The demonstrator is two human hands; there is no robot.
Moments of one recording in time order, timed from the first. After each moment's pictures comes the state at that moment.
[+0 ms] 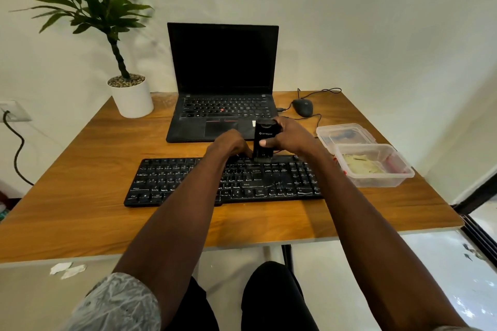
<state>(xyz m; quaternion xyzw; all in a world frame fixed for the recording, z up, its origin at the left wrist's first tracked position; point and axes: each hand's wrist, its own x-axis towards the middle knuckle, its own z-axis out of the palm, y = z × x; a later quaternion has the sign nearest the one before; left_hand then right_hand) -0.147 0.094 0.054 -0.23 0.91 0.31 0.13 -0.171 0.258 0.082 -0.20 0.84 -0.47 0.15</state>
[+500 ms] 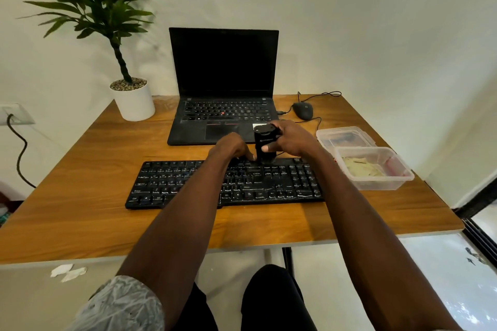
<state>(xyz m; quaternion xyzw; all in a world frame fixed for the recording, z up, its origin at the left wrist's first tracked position) -0.145 0.097 0.056 -0.24 0.91 0.31 0.14 -0.171 0.261 0.091 -0.27 0.88 -0.37 0.12</state>
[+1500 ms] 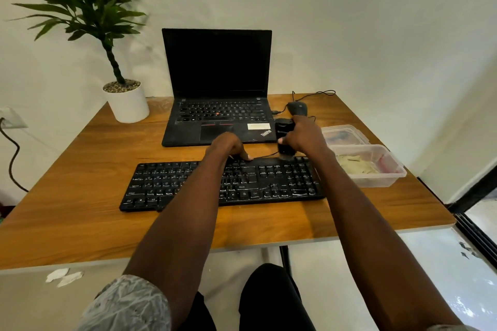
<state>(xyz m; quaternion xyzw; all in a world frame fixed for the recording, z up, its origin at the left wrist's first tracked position) -0.152 0.100 0.068 -0.26 0.89 0.29 0.24 -0.192 0.281 0.078 -0.10 0.95 -0.30 -0.01</state>
